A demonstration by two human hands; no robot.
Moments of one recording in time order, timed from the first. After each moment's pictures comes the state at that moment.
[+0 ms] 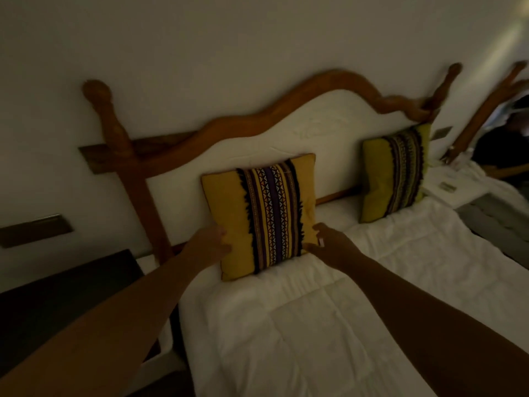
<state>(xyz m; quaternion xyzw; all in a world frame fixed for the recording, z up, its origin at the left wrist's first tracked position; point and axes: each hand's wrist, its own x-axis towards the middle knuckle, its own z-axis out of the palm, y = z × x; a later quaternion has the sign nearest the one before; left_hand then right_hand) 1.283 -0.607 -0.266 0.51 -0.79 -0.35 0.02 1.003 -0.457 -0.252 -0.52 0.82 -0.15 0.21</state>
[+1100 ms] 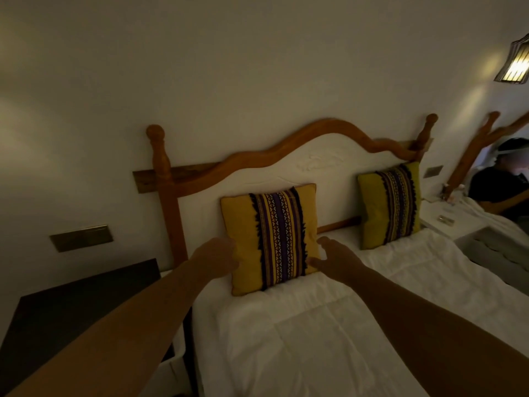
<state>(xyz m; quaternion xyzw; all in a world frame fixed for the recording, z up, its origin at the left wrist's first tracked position) 1.335 -0.508 -0.198 0.45 -0.87 -0.21 -0.01 1.045 -0.383 -0.214 -0.54 0.81 -0.17 0.14</state>
